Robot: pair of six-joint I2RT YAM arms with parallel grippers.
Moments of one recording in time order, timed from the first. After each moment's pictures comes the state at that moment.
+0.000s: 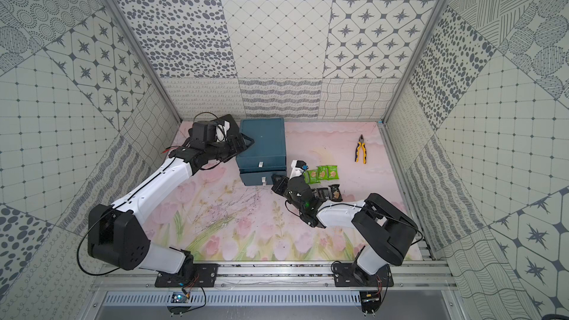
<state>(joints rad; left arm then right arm) -0.24 1.49 1.23 -0.37 0.38 -0.66 0.85 1.59 0.63 0.72 0.17 1.10</state>
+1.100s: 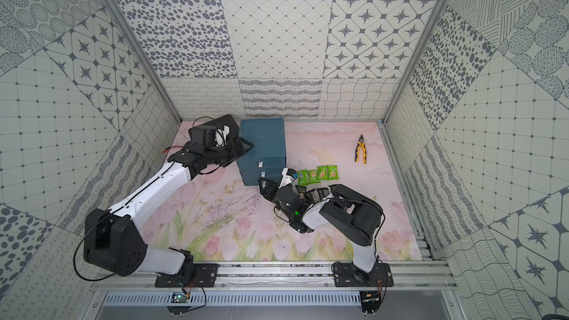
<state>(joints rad) -0.24 1.44 1.17 -0.37 0.40 -0.68 0.96 1.89 0.64 1.03 0.26 1.22</state>
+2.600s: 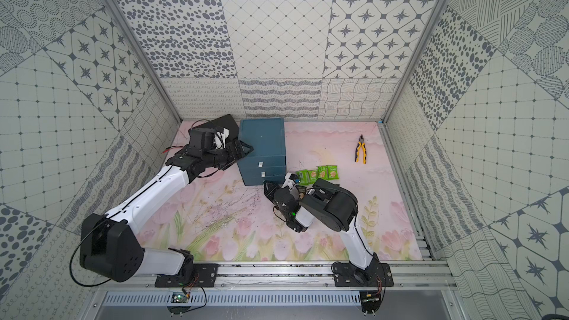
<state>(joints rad) -0.24 1.41 1.12 -0.37 0.42 -0.68 0.92 2.11 0.73 1.12 0.31 1.35</state>
